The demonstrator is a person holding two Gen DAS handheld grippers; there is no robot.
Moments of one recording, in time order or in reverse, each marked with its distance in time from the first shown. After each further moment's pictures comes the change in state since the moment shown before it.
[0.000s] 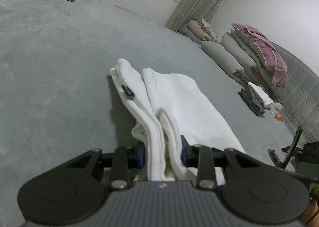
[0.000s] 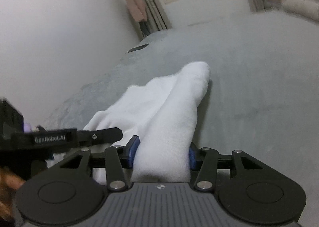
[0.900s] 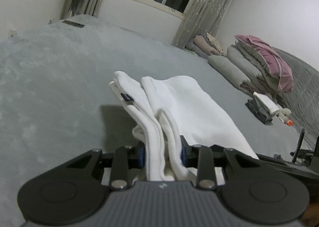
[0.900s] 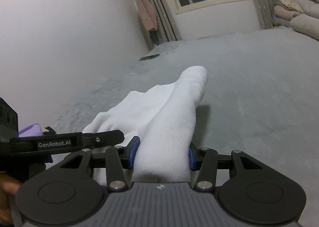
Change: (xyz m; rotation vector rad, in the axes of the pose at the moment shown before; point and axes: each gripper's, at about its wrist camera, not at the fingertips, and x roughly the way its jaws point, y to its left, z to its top) left arm -0.058 -0.026 -0.002 0.059 -0.129 0.107; right arm -0.016 0.053 0.003 -0.110 -0.073 0.001
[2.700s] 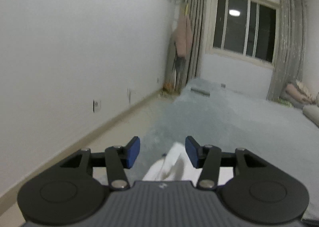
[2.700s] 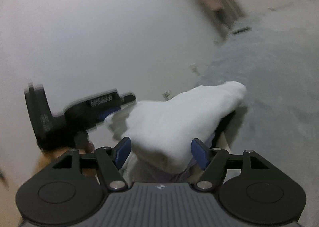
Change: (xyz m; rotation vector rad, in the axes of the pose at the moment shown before) left arm -0.333 0.152 0.046 -0.008 -0.350 0.615; right arm 0.048 0.307 -0.070 0.070 0.073 0.440
